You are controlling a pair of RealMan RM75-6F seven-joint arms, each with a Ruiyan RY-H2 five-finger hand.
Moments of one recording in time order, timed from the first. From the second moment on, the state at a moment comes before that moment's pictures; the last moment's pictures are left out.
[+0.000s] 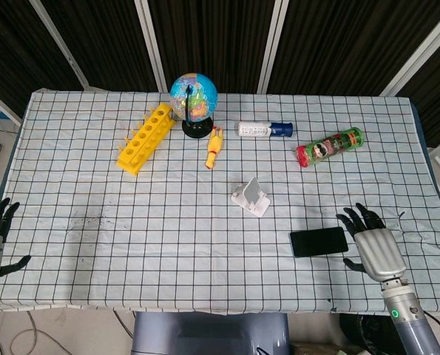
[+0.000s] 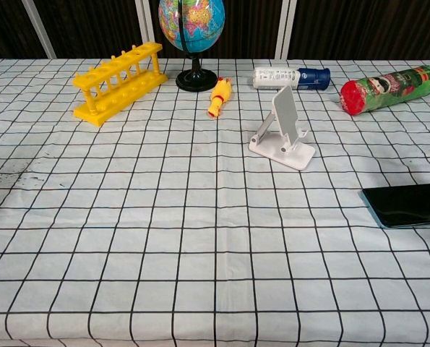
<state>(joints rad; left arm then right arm) -0.09 -1.12 -0.05 -1.63 1.45 1.47 0.16 0.23 -1.14 0.09 -1.76 -1.46 1.27 -0.33</state>
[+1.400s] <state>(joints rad) -0.10 -1.12 -0.05 -1.63 1.44 1.46 0.15 0.40 -1.38 0.09 -1.63 -1.05 1.09 -0.65</state>
